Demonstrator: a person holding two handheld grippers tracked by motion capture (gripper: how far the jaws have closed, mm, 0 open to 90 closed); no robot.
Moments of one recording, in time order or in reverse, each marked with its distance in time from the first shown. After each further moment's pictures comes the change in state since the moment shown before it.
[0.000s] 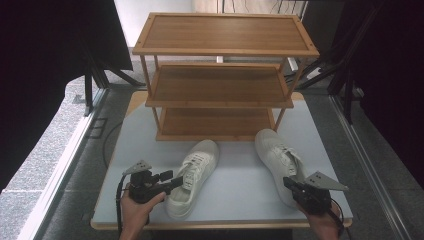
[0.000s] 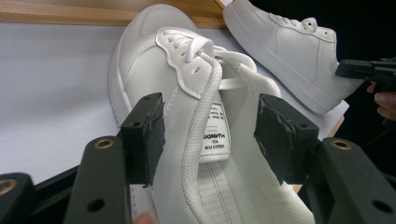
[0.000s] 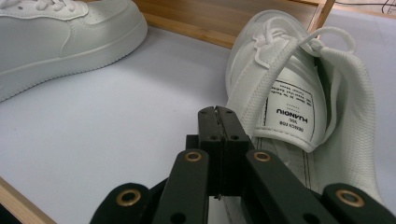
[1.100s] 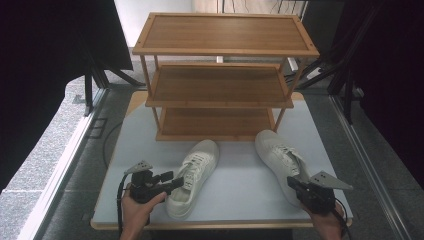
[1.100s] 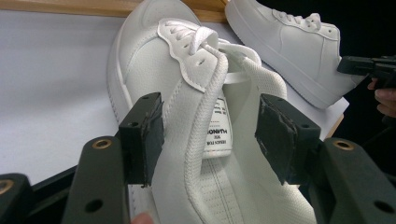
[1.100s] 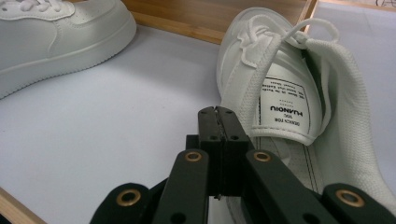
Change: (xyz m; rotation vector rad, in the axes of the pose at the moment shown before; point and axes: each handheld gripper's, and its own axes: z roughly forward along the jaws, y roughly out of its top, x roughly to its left) left arm 0.002 -0.001 0.003 0.021 -0.002 -0.019; right arm -0.011 -0.003 -0.002 0.004 -0.011 0.027
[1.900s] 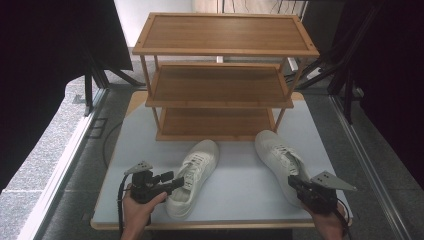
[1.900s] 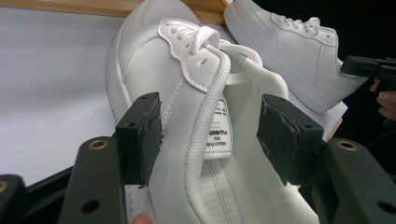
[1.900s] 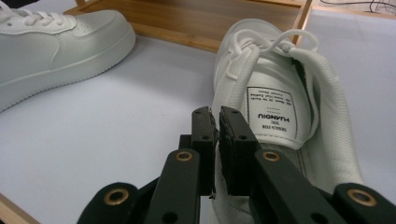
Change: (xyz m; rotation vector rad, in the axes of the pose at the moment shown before) left arm 0.001 -0.002 0.002 -0.011 -0.003 -0.014; right arm -0.001 0.002 -0.006 -0.034 -0.010 0.022
